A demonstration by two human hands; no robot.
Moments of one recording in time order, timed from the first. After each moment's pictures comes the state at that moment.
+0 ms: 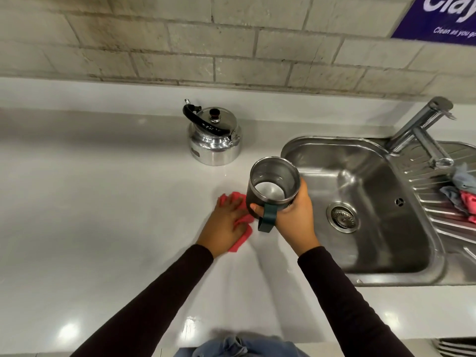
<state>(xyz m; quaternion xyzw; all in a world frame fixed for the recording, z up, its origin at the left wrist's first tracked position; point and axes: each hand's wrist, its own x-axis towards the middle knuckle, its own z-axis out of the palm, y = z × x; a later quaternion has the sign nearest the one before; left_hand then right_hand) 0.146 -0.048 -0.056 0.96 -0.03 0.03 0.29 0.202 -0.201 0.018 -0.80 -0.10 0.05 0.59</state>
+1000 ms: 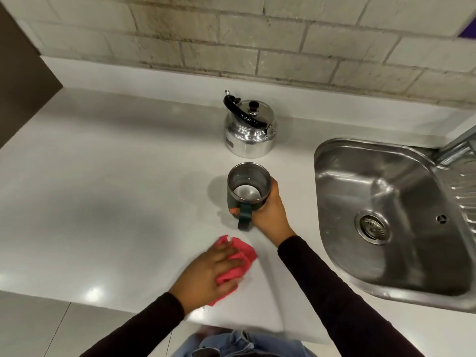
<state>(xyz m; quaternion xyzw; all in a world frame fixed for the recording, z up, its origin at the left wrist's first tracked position) 0.001 -0.035 -0.060 0.95 -0.05 0.05 0.30 0.177 -0.126 -0.018 -0.77 -0.19 0.20 0.58</state>
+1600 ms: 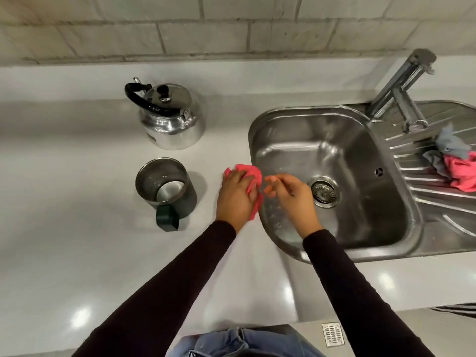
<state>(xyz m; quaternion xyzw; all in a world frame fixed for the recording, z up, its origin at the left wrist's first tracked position) 0.216 -0.150 -0.062 0.95 0.08 0.11 0.28 0.241 -0.282 -0.003 -0.80 -0.05 0.13 0.59</state>
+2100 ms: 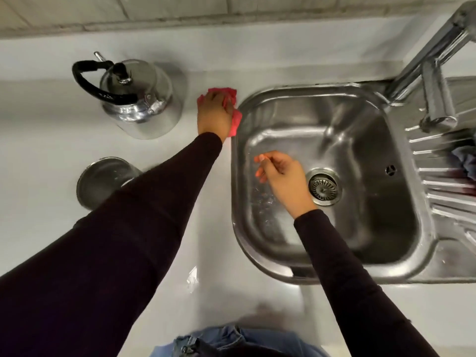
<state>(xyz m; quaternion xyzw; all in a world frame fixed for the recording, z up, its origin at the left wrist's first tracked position) 0.378 -0.123 -0.034 0.94 0.21 0.13 0.25 0.323 -0.302 -0.033 -0.77 -0.07 0.20 0.60</state>
